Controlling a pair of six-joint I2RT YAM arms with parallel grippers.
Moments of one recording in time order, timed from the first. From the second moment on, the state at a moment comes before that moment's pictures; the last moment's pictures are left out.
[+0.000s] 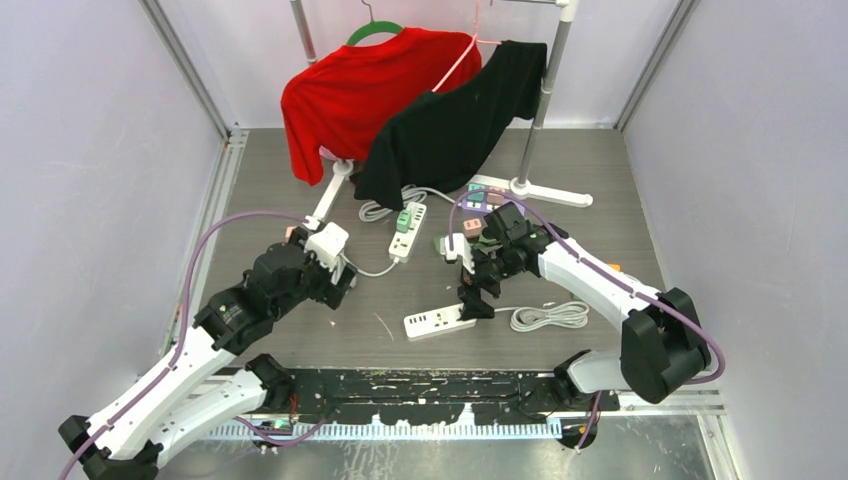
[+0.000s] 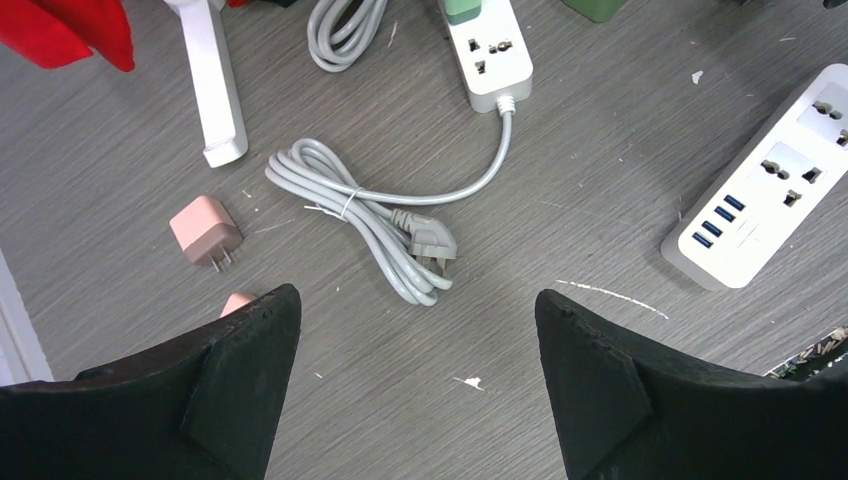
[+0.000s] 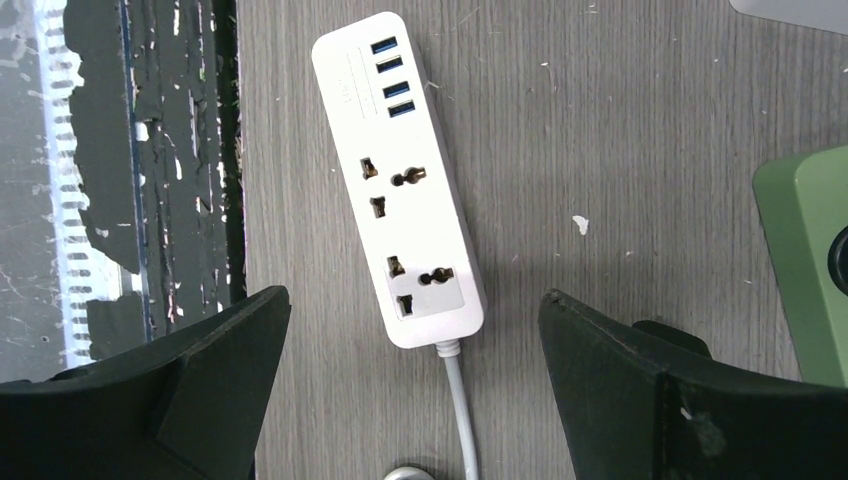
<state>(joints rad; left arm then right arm) -0.71 0.68 0.76 -0.60 -0.20 0.11 0.52 1.35 0.90 -0.71 -0.74 -0.79</state>
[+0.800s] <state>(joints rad) -0.69 0.70 0.76 -0.60 -0.15 0.11 0.59 1.34 0.83 -0.59 -0.70 -0.72</state>
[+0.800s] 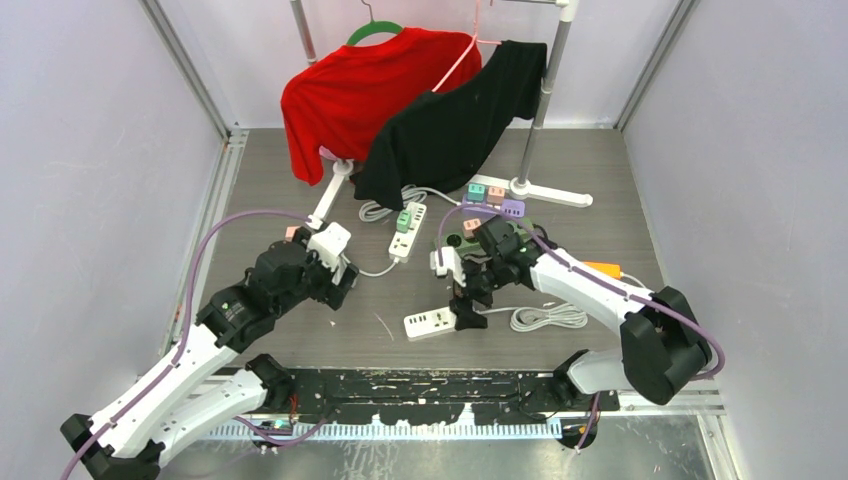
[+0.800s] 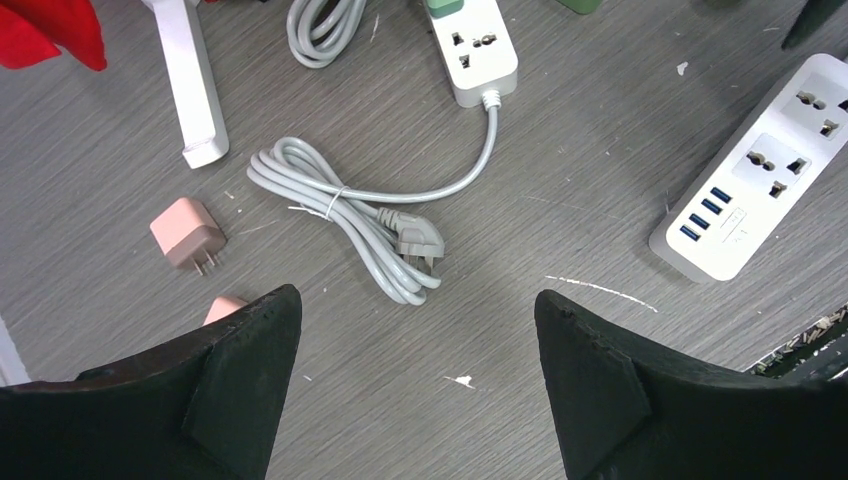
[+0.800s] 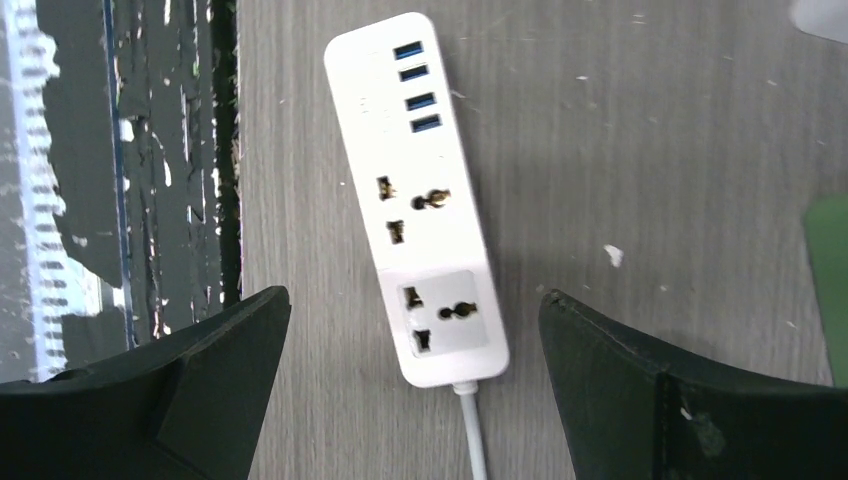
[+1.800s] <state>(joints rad) -0.68 0.72 0.76 -0.60 -0.13 0.11 0.87 1.50 0.79 -0.42 -0.38 -0.78</state>
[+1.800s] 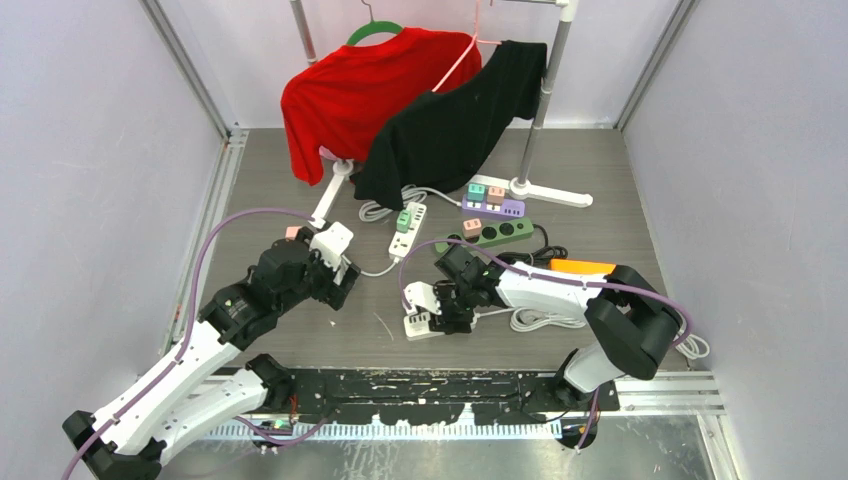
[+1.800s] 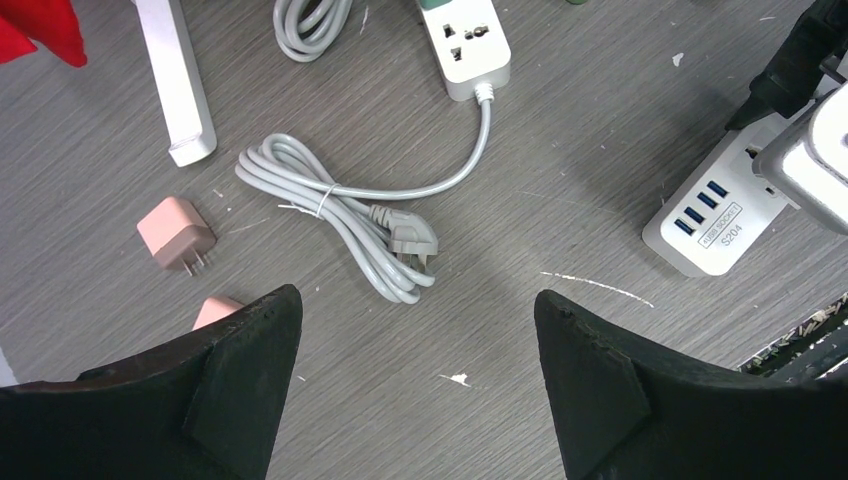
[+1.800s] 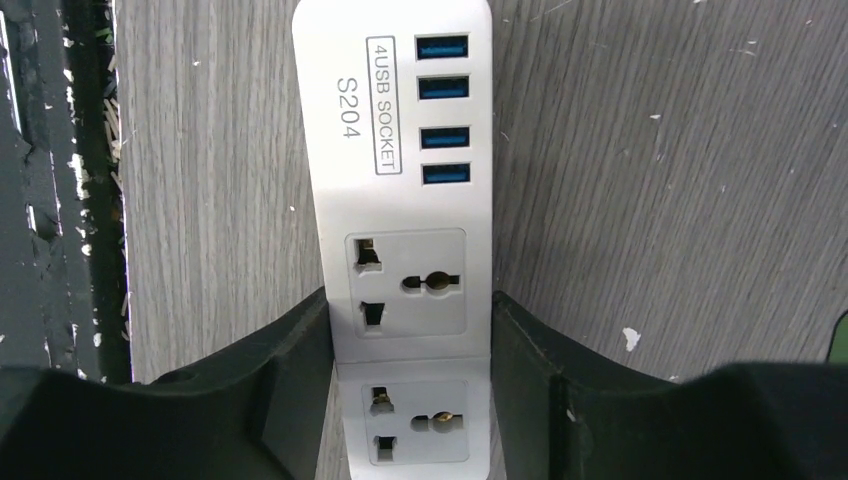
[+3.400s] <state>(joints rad) -0.68 0.69 0.76 -0.60 -0.06 0.11 -0.17 1.07 1.32 -0.96 -0.77 -0.47</state>
